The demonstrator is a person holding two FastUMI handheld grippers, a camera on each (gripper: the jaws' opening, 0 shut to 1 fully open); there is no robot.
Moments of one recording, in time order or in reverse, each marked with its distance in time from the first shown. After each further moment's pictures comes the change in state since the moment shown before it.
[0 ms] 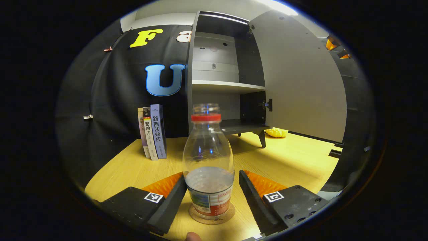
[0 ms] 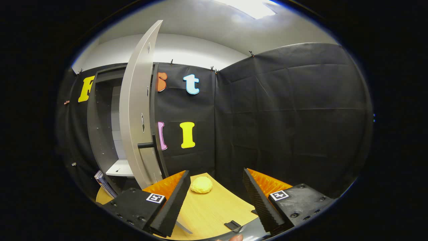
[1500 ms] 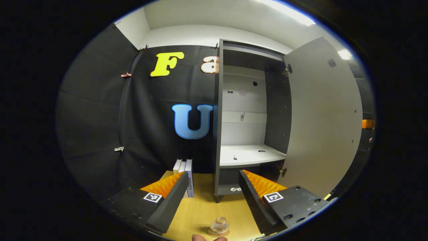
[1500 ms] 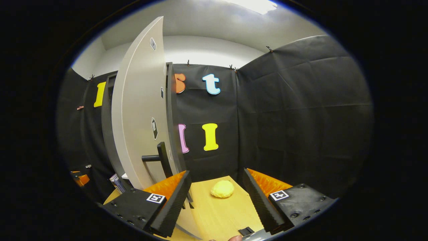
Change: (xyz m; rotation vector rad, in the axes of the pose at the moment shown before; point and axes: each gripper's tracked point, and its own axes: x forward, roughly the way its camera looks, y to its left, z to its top) left arm -0.069 0.051 0.298 -0.080 -0.091 0.222; right arm 0.045 0.045 0.006 0.035 0.006 0.222
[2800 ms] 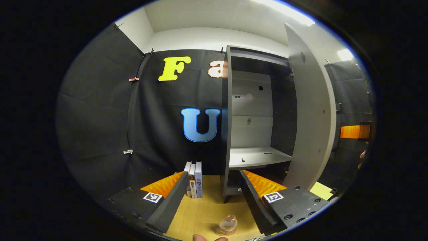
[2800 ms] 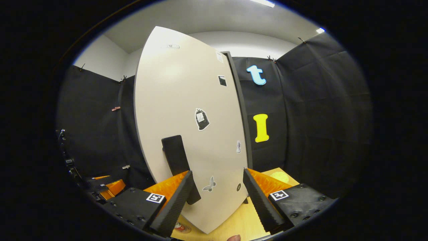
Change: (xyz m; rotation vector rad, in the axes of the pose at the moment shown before) left arm -0.030 0.027 0.019 -0.001 -0.035 0.056; right arm -0.034 0.194 -0.040 0.075 0.079 0.373
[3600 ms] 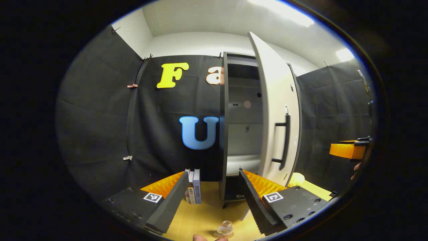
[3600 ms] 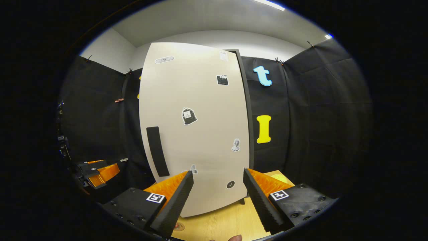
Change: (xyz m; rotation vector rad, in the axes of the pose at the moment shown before) left arm 0.005 -0.017 0.026 0.015 -0.039 -0.011; right arm -0.007 -0.020 -0.001 -0.079 0.000 -0.020
